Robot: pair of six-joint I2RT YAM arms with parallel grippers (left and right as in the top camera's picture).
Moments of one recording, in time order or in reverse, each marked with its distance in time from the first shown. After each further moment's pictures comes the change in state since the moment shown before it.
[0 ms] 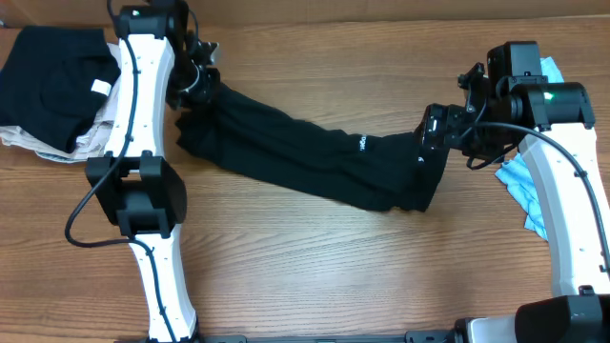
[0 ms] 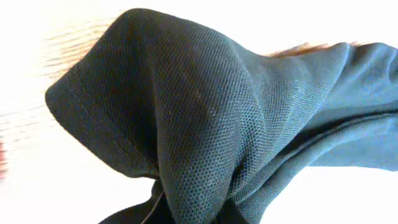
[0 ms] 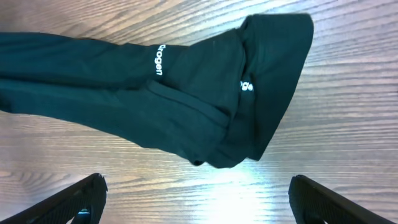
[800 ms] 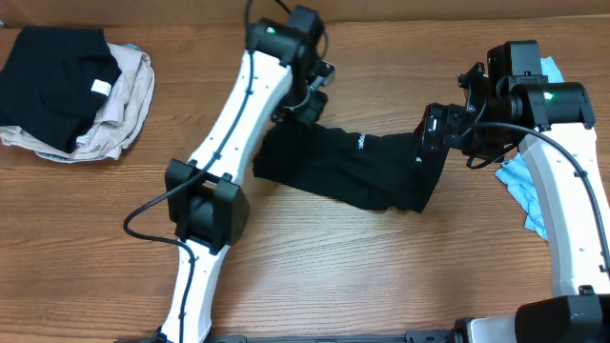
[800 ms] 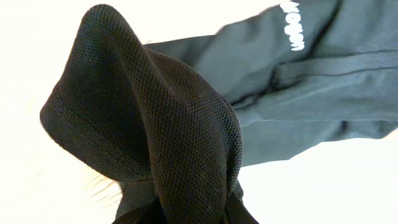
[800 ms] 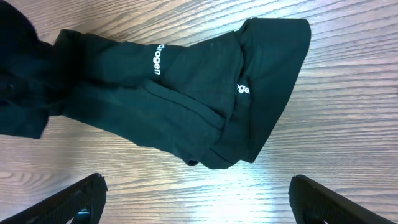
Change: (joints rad) left arm -0.434 0.003 0.012 0.042 -0.030 -0.058; right arm 0.000 0.000 0.000 0.003 0.000 0.000
